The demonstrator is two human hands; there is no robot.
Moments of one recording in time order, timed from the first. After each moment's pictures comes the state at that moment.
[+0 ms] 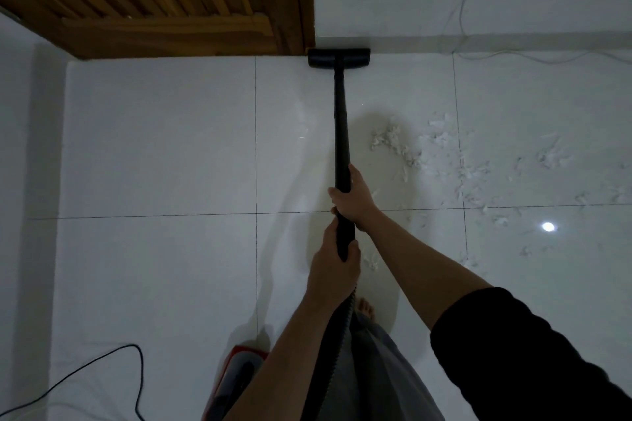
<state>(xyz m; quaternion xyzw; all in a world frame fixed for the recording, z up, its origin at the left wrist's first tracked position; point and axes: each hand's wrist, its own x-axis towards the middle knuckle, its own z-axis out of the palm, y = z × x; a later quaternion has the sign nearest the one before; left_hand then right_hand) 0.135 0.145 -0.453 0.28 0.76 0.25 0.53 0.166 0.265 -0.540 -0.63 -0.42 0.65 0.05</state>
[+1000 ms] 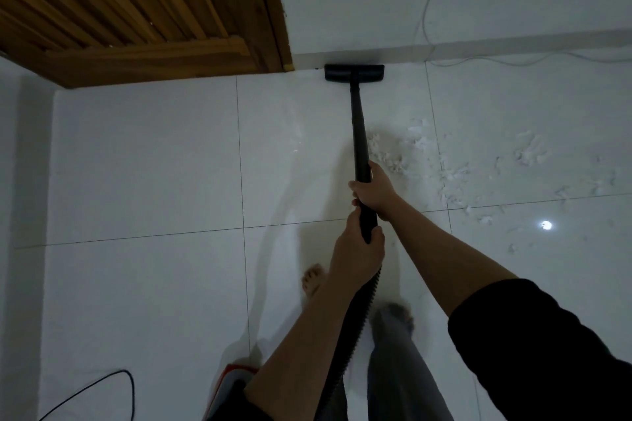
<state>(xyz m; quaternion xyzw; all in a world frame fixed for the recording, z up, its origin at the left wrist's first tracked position) 0.198 0.199 -0.438 0.30 0.72 0.25 0.57 0.244 0.316 -0.526 -0.66 -0.41 0.63 0.07</state>
